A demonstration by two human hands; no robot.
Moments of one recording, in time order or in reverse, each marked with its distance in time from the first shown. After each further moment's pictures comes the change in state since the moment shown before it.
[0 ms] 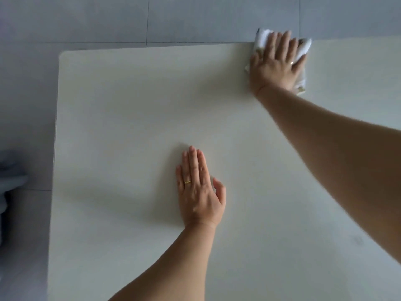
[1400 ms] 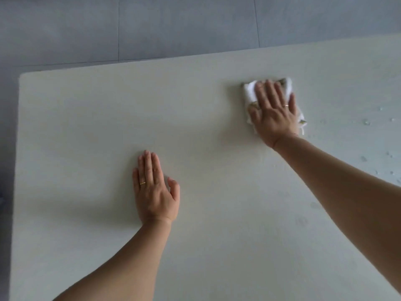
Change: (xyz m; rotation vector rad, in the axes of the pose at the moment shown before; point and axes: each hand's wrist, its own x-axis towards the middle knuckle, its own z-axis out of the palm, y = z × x) left_hand -0.003 0.001 0.001 0.063 0.060 0.002; right_hand -0.069 0.170 -0.017 -0.009 -0.035 -0.248
